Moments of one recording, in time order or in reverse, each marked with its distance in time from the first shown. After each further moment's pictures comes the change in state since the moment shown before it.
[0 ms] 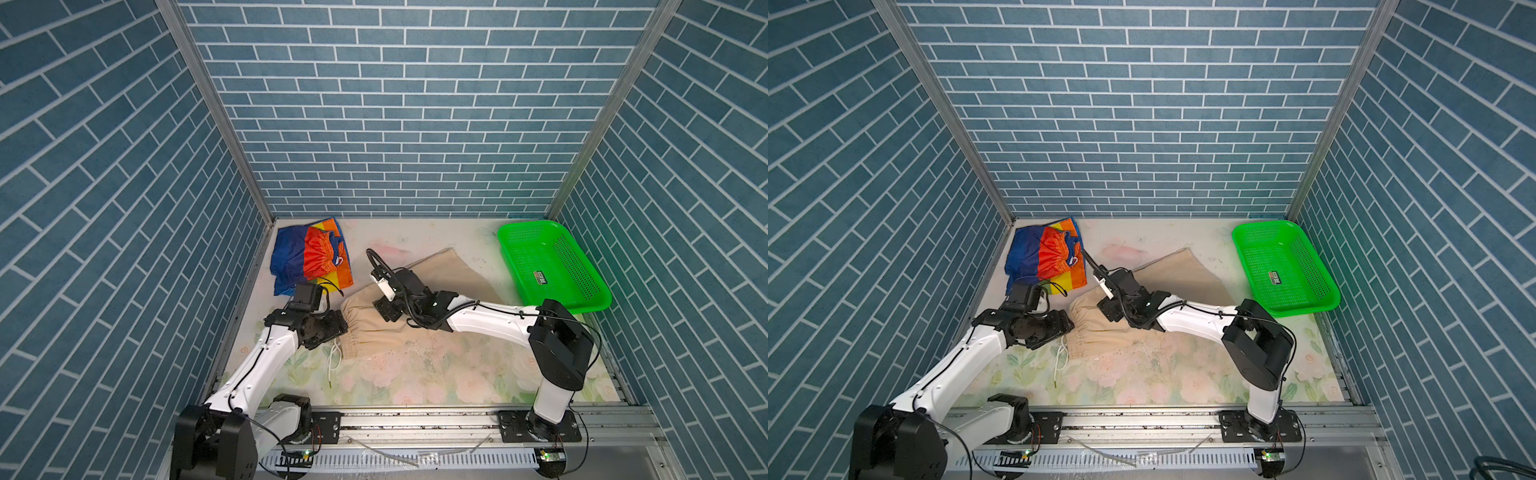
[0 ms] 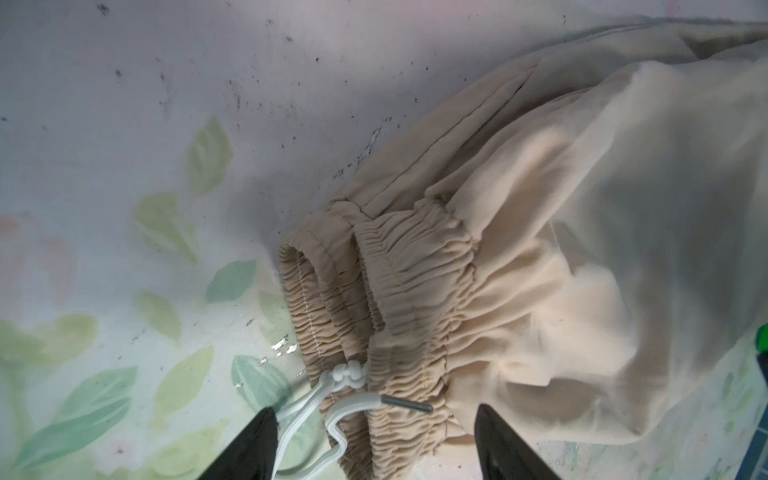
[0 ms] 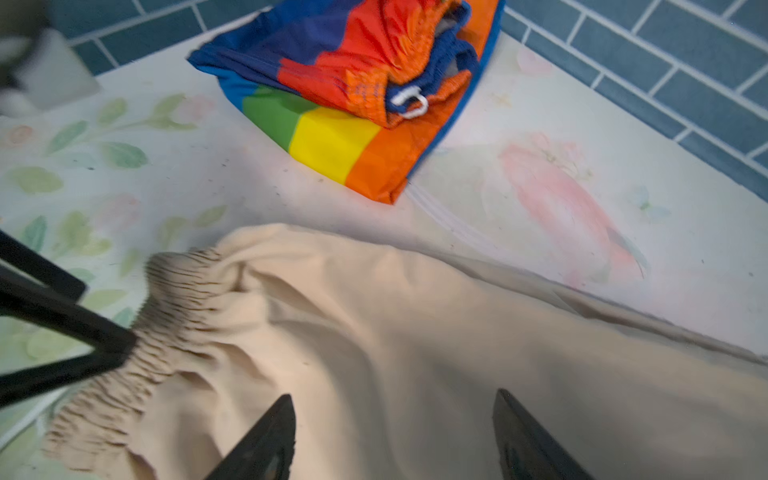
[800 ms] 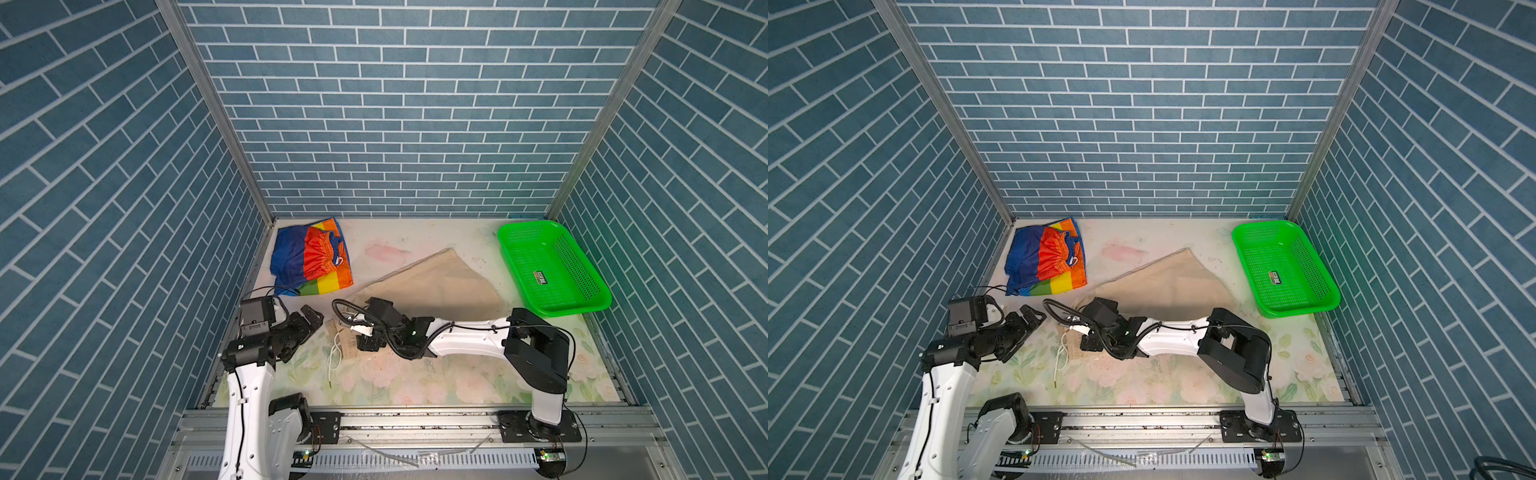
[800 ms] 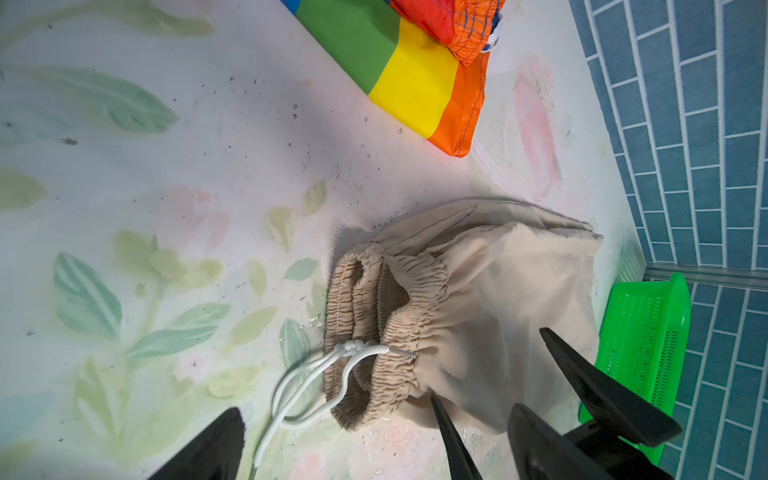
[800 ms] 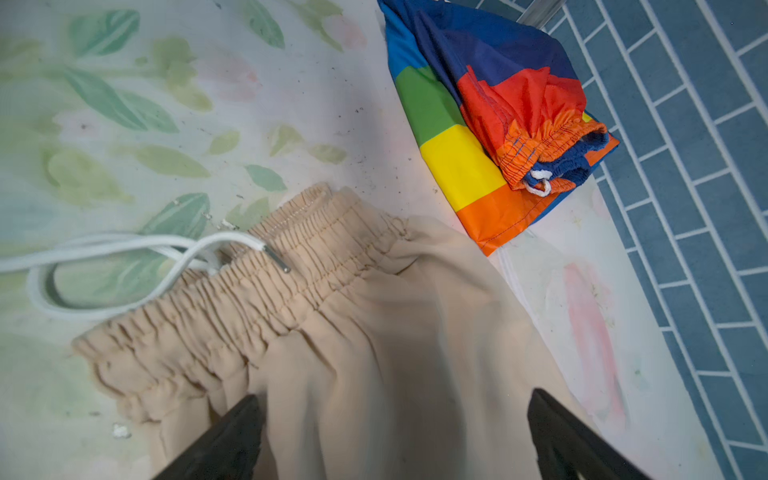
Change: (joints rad) left arm 0.403 -0.322 0.067 -0.245 0.171 -0.001; right arm 0.171 0.107 -0.023 0.109 0.093 -0.510
